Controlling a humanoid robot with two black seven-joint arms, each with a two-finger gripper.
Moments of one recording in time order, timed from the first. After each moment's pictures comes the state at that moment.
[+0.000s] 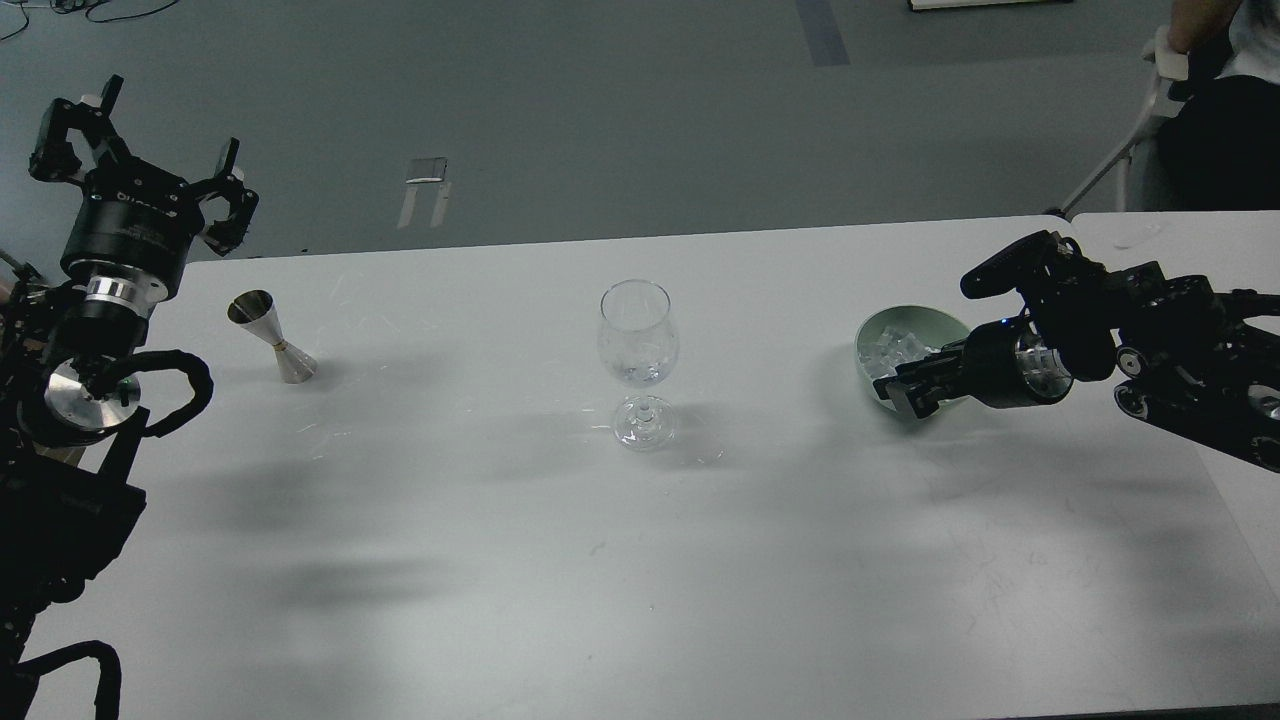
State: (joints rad) left arm -0.58 0.41 -1.34 -0.76 0.23 -0.42 -0.21; right arm 1.13 -0.62 -0.13 1.05 -1.59 0.31 0.29
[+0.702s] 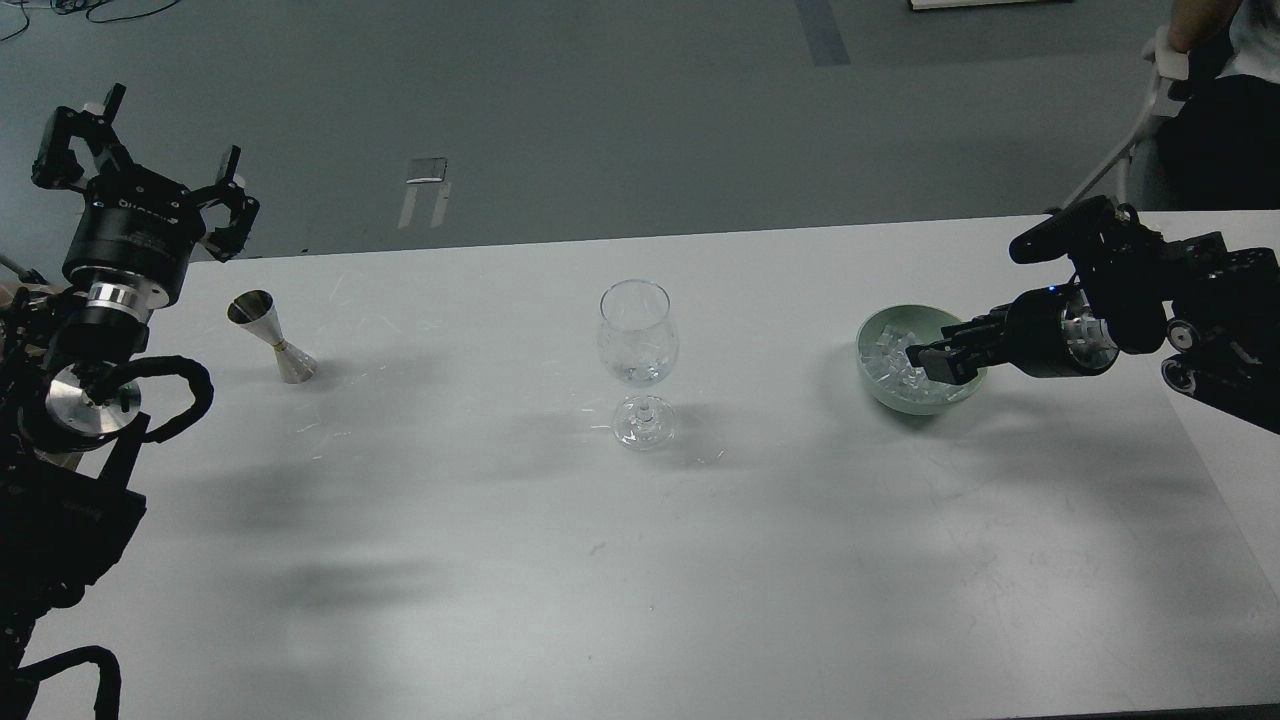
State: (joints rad) left arm -0.58 0.41 -1.34 -0.76 0.23 -0.42 -0.21; right arm 1.13 -0.66 -0.10 1.00 -1.60 0.30 0.29
